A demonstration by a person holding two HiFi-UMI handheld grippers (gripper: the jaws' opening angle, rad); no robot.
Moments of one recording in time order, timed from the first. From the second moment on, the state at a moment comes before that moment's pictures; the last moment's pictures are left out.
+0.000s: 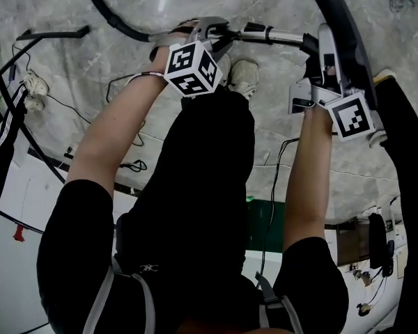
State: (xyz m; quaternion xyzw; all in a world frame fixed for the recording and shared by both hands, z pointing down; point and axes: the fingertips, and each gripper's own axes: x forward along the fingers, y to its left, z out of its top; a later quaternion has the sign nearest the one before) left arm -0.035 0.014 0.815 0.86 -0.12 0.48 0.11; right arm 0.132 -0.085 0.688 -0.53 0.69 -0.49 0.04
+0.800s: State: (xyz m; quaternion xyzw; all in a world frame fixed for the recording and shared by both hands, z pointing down) left arm -0.064 0.027 0.807 0.87 -0.08 0.47 0.13; right arm 0.064 -0.086 0.679 -0.35 0.79 -0.50 -0.01
